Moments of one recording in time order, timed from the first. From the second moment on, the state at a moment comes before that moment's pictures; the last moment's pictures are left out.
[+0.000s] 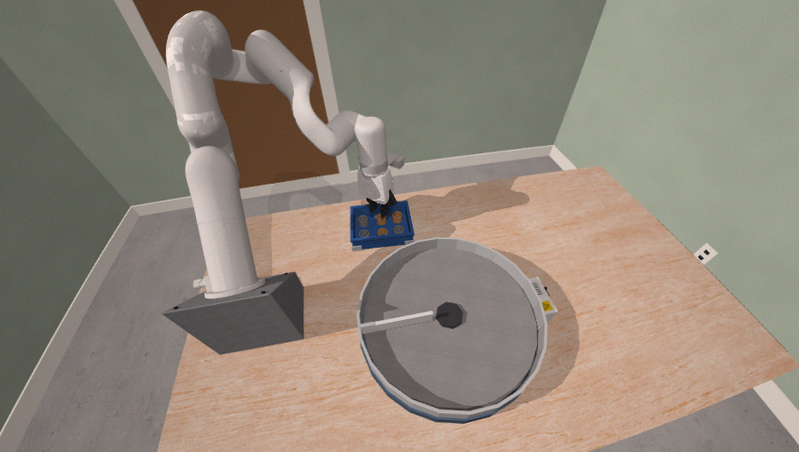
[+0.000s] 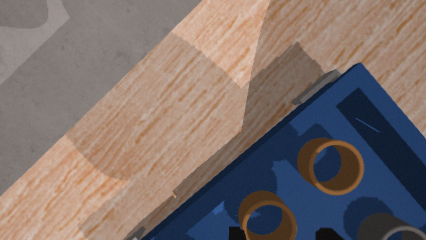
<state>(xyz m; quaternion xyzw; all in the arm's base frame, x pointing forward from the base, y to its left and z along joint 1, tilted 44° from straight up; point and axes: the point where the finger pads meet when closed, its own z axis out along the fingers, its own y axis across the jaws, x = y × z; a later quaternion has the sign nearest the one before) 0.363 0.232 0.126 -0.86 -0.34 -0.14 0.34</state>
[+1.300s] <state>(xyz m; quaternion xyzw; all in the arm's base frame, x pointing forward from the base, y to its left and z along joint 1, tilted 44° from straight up) 0.364 0.247 0.111 -0.86 -0.34 -0.14 0.34</state>
